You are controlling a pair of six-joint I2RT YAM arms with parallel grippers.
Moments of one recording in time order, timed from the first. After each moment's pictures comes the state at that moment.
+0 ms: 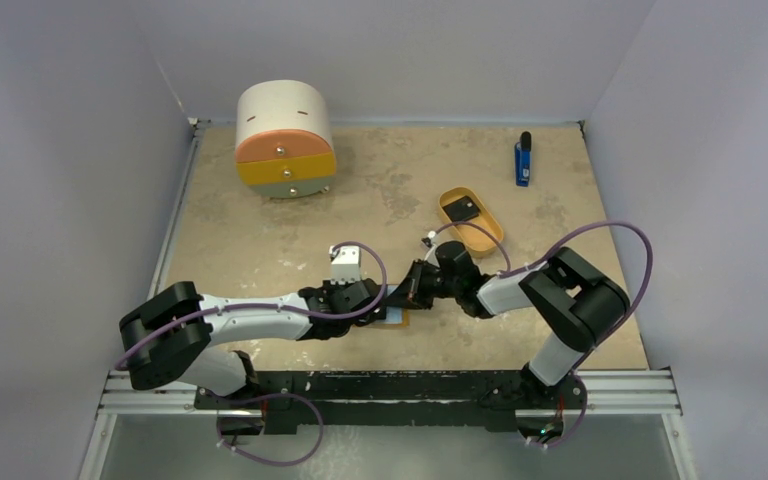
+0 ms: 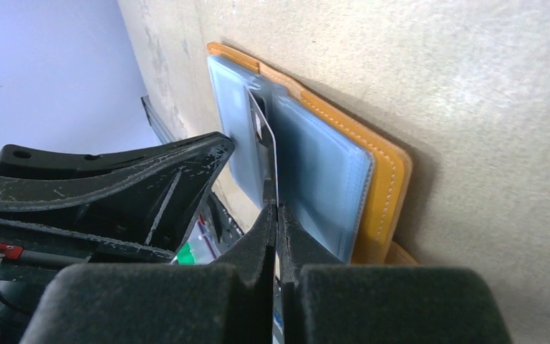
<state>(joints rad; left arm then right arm) -1.10 1.41 0.64 -0.29 -0.64 -0.97 0.67 1.66 0.47 0.56 -0.48 1.13</state>
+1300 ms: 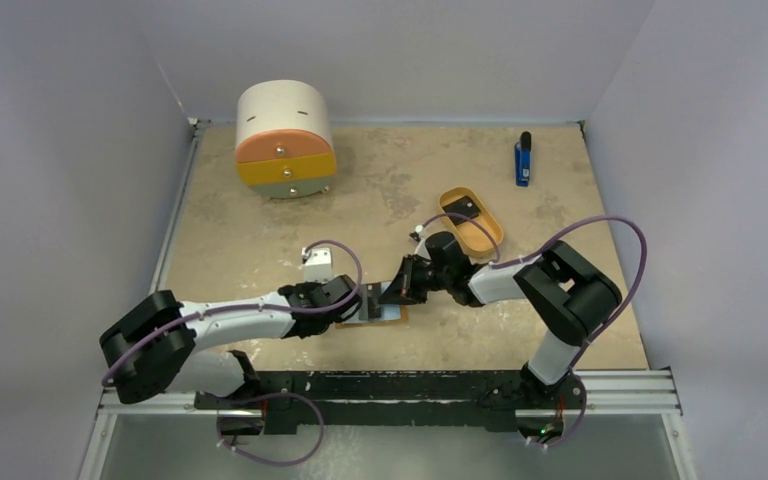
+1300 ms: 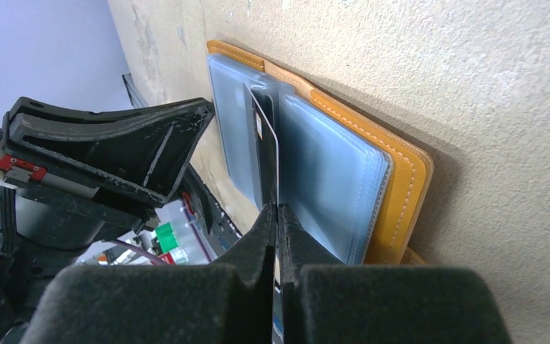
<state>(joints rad) -0.98 1.31 0.55 -0.44 -0.62 -0.99 0.68 1.71 0.60 0.43 -0.54 1.03</state>
